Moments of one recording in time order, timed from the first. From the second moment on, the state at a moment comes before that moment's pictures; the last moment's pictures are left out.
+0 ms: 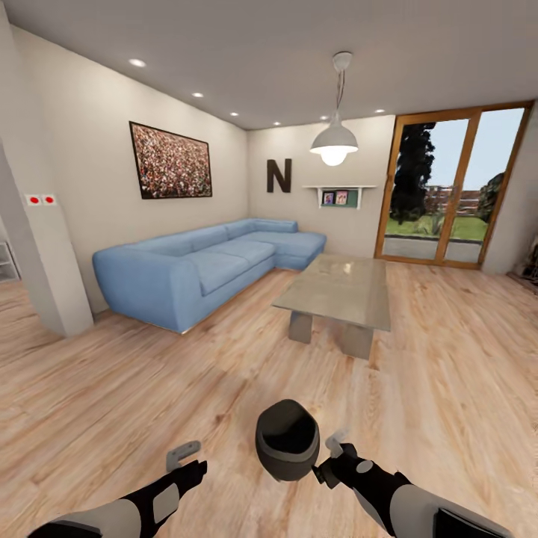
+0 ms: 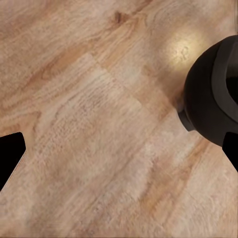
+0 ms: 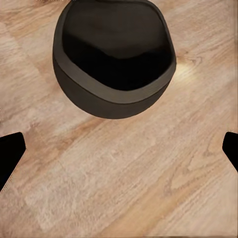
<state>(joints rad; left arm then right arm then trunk) -0.68 -0.04 -0.14 0.04 0.53 -0.09 0.02 -0.72 0.05 1.23 0.01 -0.77 -0.12 0.13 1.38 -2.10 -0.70</state>
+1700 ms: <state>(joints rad) -0.68 -0.04 -0.14 0.04 0.54 -0.10 0.03 -0.72 0.05 1.21 0.01 -0.78 -0.11 0.14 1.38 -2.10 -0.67</state>
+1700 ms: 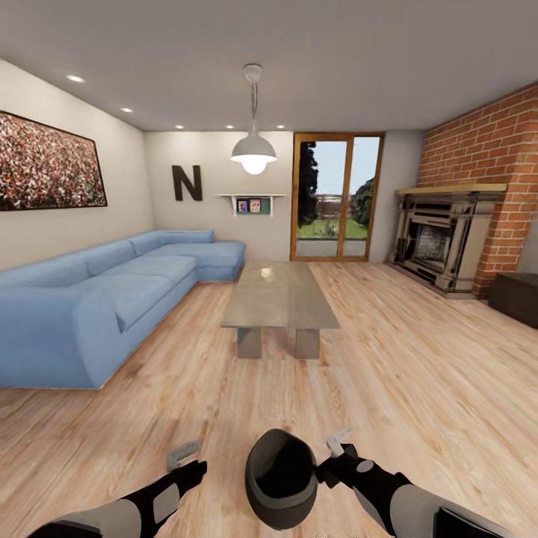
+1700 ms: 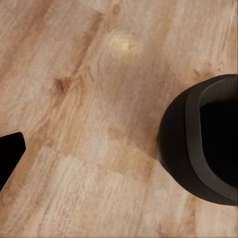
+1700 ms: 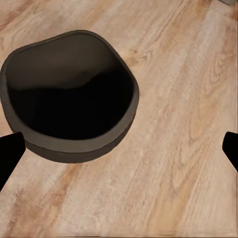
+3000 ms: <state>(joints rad) -0.68 -0.04 -0.14 0.04 0.53 -0.10 0.02 -0.72 0.06 1.12 0.01 -0.78 -0.11 0.06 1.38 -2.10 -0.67</state>
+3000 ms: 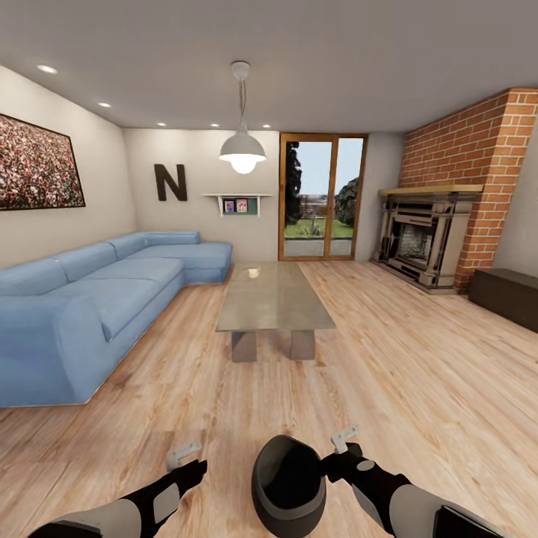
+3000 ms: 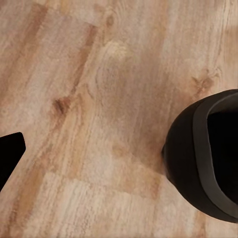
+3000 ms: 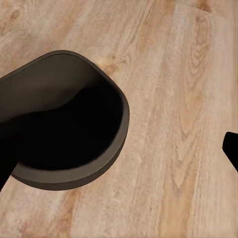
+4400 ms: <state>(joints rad) -0.68 -0.04 -0.15 0.04 0.53 -0.10 0.02 -0.72 0.06 0.96 0.01 -0.78 -0.03 0.05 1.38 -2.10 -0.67</state>
